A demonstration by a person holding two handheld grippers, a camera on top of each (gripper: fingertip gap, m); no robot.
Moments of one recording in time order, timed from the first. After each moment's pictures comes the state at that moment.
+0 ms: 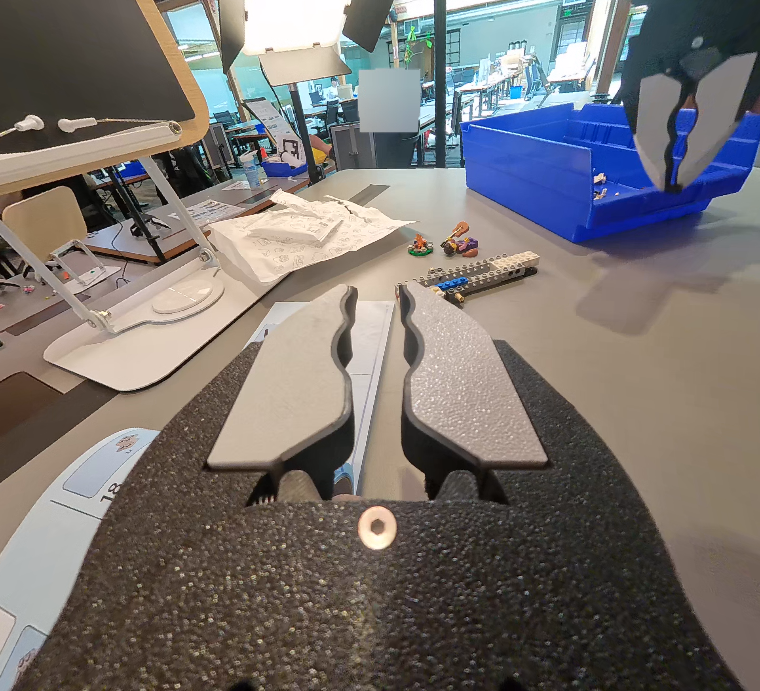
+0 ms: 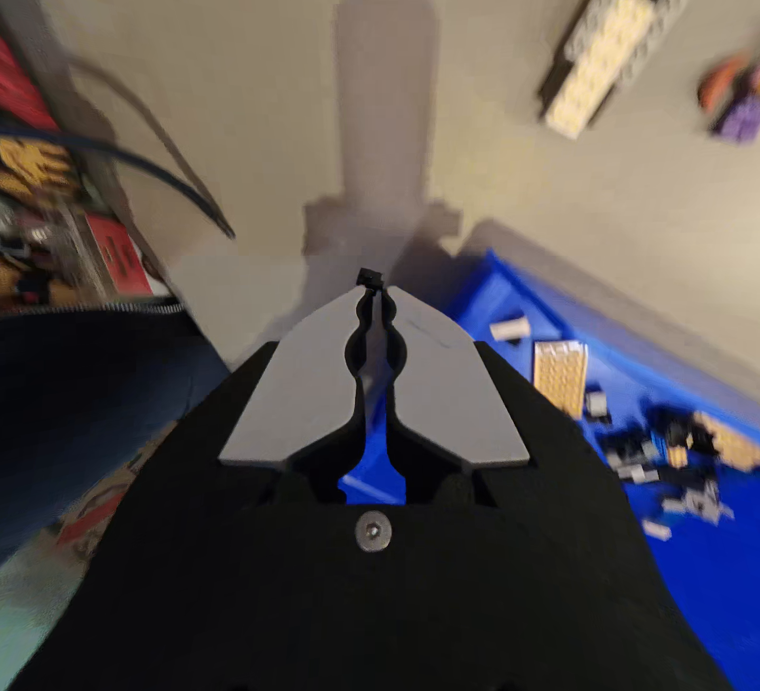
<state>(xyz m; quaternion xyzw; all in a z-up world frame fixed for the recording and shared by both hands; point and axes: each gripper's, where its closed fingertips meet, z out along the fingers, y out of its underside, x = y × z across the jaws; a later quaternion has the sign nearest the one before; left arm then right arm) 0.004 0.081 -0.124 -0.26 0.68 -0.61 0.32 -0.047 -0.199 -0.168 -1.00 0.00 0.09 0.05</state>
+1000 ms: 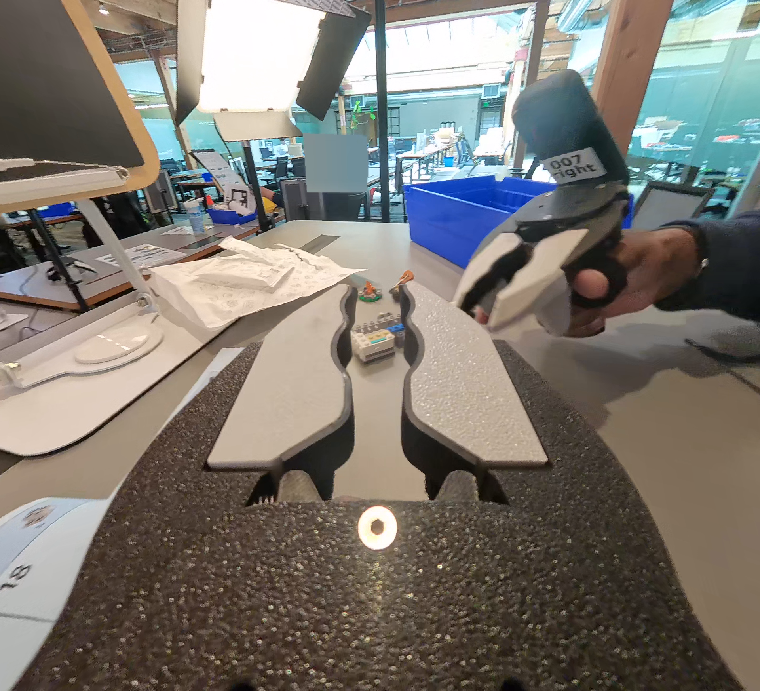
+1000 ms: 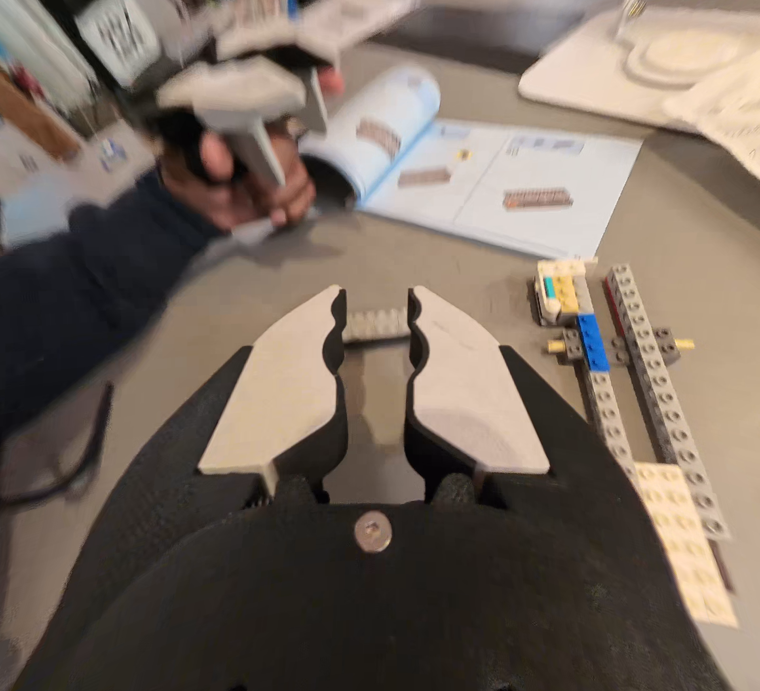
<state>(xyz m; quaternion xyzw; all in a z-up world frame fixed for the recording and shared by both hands) -0.013 0.066 -0.103 -0.22 0.64 -0.68 0.26 -0.021 -0.002 -0.155 -0.80 0.21 0.03 0.56</state>
